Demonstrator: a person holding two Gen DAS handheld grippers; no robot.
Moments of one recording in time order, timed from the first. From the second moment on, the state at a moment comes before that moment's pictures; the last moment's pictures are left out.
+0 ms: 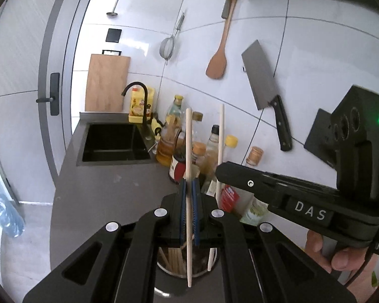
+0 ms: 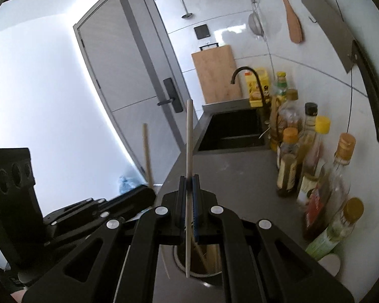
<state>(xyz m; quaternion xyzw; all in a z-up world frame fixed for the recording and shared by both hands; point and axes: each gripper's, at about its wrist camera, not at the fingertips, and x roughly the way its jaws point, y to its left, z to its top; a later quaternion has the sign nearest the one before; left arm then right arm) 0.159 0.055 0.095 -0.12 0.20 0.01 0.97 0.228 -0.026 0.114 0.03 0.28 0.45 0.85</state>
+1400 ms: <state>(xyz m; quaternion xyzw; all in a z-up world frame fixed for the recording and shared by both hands) 0.106 0.055 0.078 -0.13 0.24 0.05 0.96 0.208 -0.070 0.073 0.06 0.34 0.43 0.84</state>
